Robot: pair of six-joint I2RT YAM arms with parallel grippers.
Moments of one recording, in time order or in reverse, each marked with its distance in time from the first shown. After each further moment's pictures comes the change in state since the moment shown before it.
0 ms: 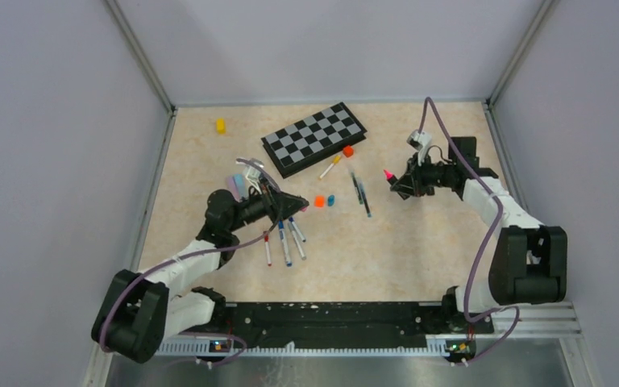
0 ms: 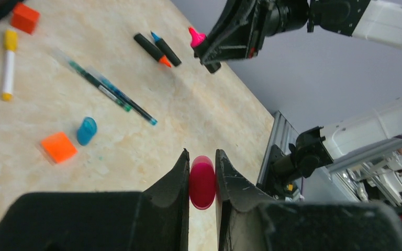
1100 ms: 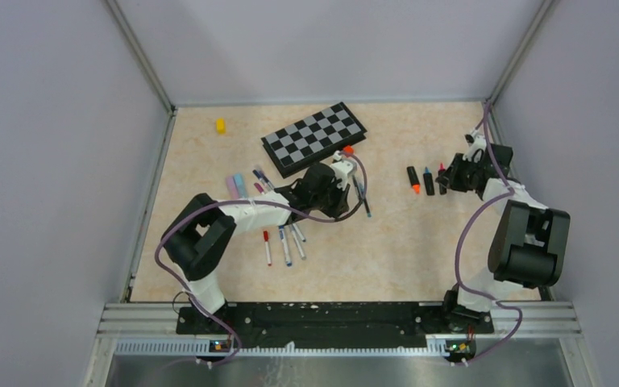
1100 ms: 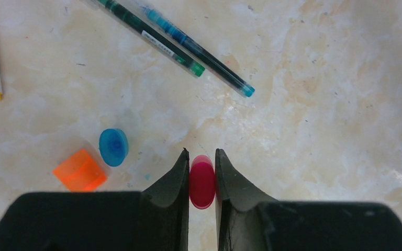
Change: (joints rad) left arm -0.440 0.648 0.651 -0.726 -0.549 0.511; right arm -0.309 0.137 -0.067 0.268 0.443 0.436
